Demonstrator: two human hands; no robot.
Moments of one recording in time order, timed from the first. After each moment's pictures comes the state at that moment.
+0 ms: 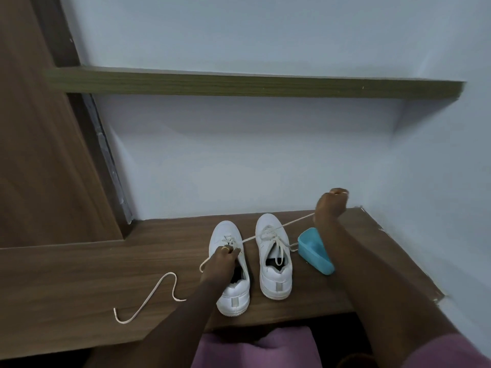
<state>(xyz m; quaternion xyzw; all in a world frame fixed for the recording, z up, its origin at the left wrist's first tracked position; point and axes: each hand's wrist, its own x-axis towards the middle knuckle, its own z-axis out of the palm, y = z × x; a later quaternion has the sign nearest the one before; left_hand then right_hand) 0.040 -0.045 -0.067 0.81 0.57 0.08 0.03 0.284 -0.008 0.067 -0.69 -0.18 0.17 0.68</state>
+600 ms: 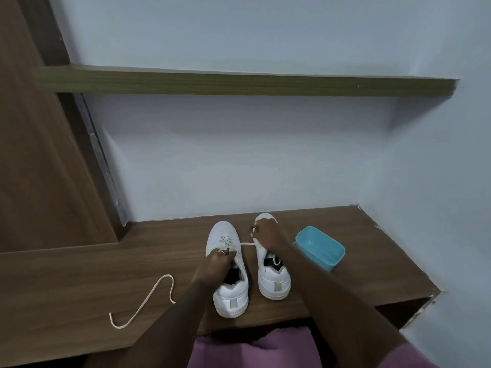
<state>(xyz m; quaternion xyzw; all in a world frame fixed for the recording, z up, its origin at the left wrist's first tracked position) 0.025 -0.037 -0.071 0.86 0.50 0.06 0.02 0.203 -0.022 0.006 -0.69 -0.69 0.17 0.15</state>
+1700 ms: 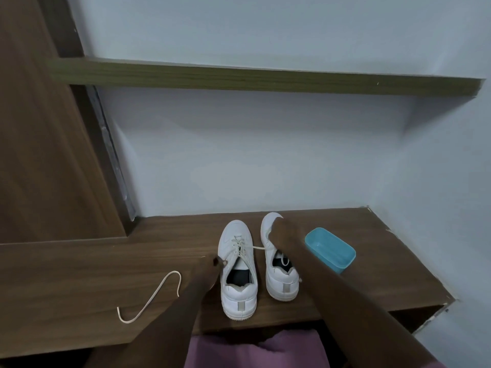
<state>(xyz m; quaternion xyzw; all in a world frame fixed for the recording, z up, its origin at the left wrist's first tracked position) -0.003 -0.038 -0.084 0.68 0.65 0.21 0.29 0.202 -0.028 0.015 -0.79 -0.61 0.09 0.06</state>
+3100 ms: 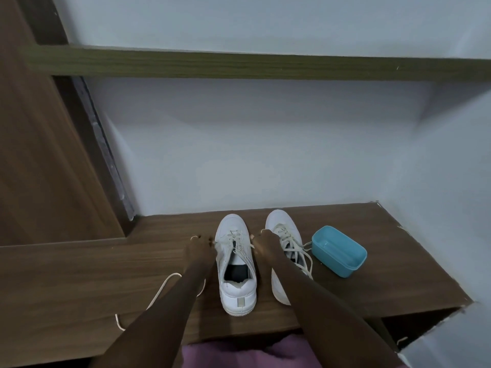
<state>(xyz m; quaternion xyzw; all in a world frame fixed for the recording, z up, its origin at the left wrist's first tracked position) -0.011 0.007 -0.066 0.63 0.72 0.22 0.20 0.158 0.001 -0.041 -0.76 -0.53 0.31 0.21</state>
